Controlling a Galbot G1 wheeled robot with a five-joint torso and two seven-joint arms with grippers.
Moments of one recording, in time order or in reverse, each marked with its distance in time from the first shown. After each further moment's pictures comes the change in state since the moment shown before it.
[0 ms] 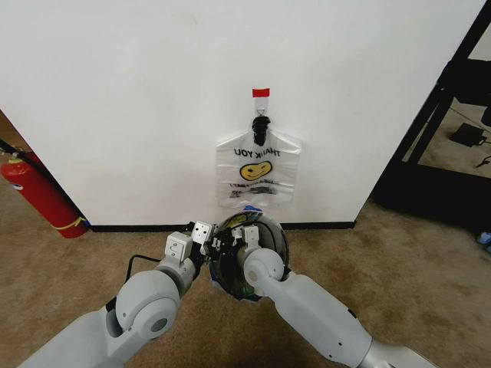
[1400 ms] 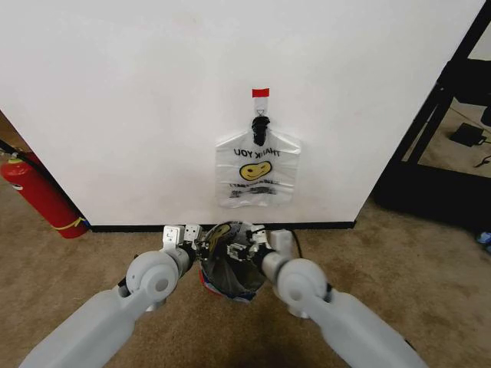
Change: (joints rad) left arm -0.105 -0.062 -0.017 0.302 -0.369 0.048 -0.111; right arm -0.243 -0.302 0.203 0.532 0.158 -0.045 -0.030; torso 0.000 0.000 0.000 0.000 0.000
